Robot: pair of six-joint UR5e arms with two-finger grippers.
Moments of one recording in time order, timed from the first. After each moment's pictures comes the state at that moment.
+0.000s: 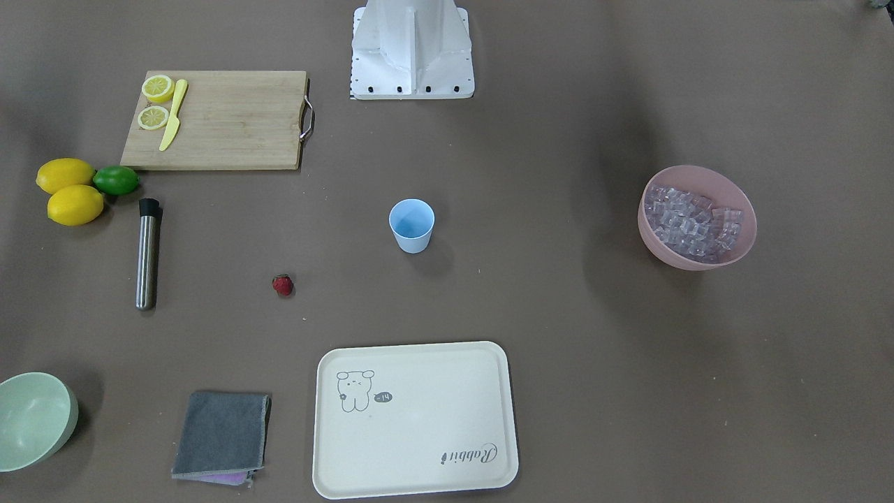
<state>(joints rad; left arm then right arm) -1.56 -1.42 -1.72 -2.20 -2.32 -0.17 1.54 -1.71 1.87 -1.38 2.38 0.09</state>
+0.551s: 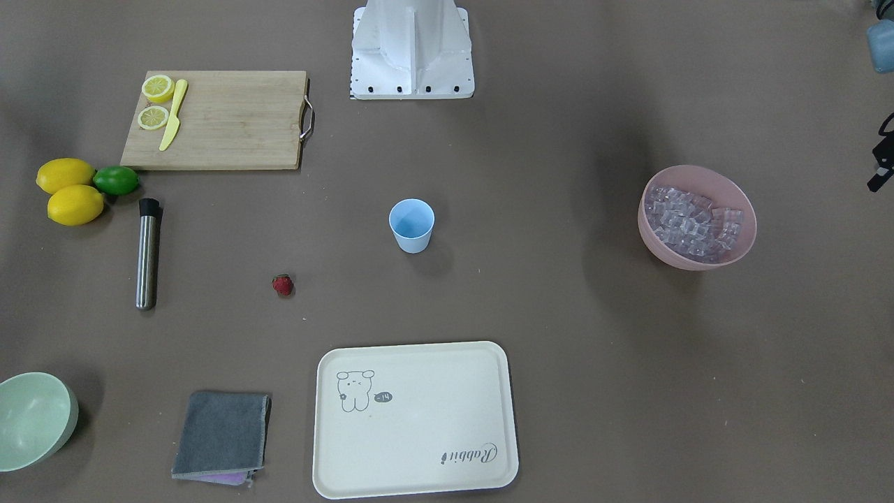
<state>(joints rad) -1.38 -1.44 -1.72 -2.24 -2.32 -0.21 1.53 -1.72 1.87 -1.37 2.38 0.11</state>
